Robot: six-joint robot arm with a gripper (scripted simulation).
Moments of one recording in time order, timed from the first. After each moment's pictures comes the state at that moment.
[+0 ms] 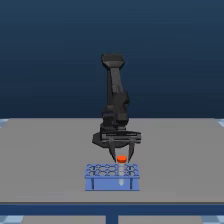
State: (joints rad) arm 0.15 -0.10 0.85 0.53 -0.24 -0.46
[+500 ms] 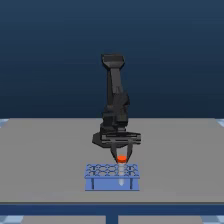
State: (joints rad) arm 0.14 -0.09 0.85 0.49 -0.27 -0.40
